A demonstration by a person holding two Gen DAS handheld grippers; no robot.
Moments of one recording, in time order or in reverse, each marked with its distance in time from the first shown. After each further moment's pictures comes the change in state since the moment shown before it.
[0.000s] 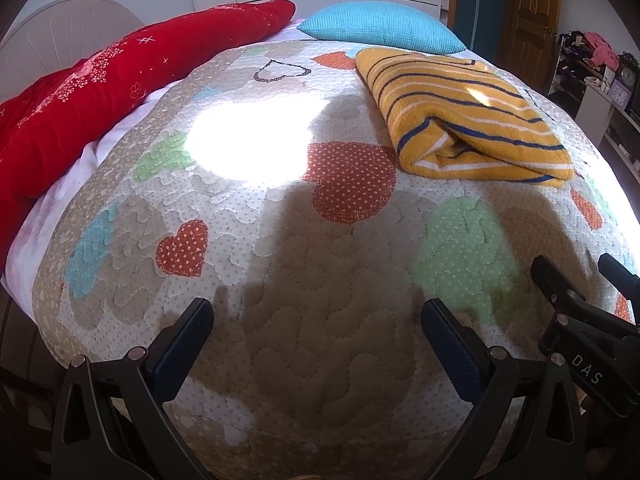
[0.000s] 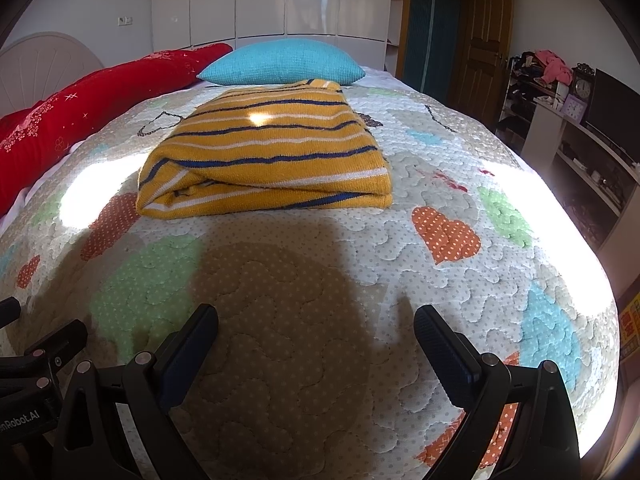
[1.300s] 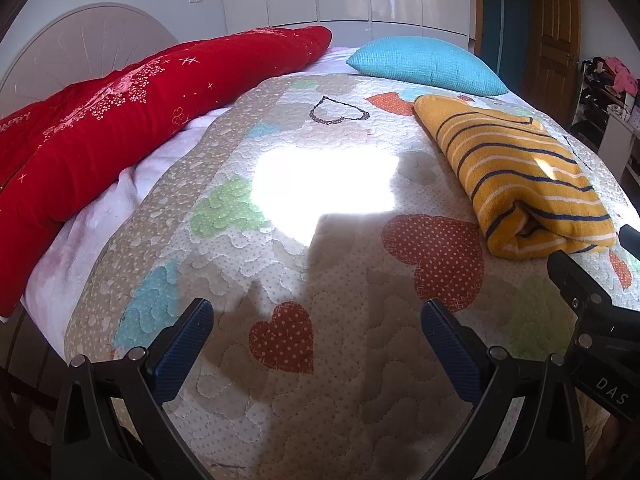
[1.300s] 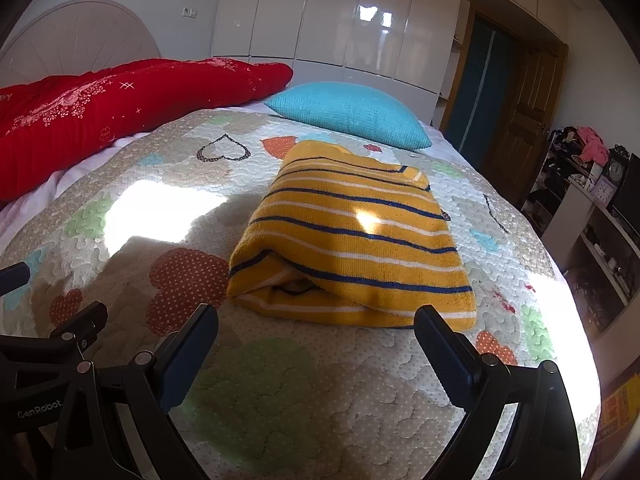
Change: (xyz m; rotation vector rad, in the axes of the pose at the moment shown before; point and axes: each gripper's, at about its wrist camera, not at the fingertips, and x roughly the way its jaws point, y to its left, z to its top) left arm 0.004 0.058 0.039 -0.054 -0.093 0.078; right arm -0.009 0.081 0.062 -0.224 -0.113 0.056
